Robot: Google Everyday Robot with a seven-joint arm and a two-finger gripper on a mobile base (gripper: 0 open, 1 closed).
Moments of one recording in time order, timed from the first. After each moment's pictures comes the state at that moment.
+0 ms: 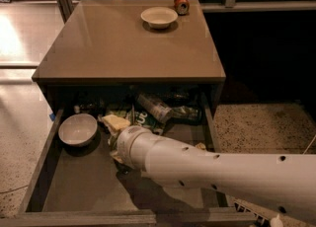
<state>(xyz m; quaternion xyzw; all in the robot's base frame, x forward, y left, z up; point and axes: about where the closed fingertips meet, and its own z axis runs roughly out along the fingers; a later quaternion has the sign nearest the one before) 0.485 0.125 0.728 -0.75 0.42 -0.11 0.50</state>
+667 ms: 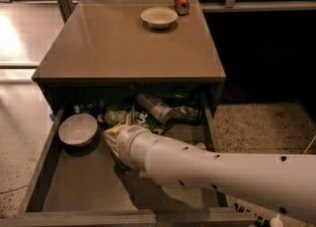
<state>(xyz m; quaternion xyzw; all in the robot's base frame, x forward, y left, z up) 0.484 0.128 0.731 -0.75 0.41 -0.11 0.50</state>
